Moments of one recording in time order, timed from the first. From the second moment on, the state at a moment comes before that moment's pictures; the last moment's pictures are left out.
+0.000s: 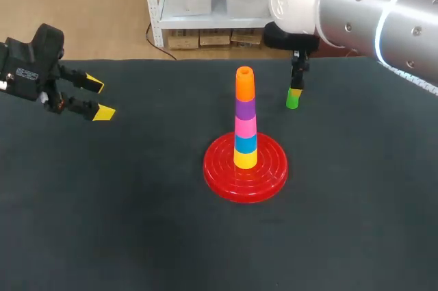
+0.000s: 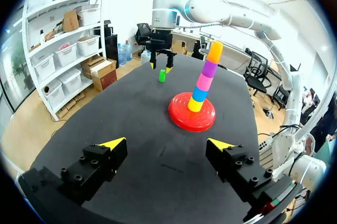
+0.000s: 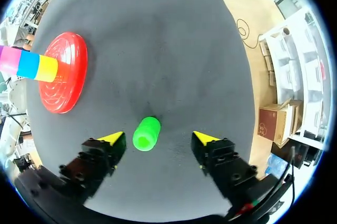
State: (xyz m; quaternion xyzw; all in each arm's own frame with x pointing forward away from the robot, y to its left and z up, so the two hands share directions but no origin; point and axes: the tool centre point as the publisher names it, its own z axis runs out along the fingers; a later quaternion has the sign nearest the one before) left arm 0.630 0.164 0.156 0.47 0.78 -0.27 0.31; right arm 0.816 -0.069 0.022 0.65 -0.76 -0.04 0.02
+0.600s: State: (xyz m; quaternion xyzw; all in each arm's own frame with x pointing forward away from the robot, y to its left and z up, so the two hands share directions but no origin) left arm 0.630 0.164 0.156 0.47 0.78 -0.27 0.31; right arm 0.816 -0.067 0.028 0.64 -0.77 -0.04 0.02
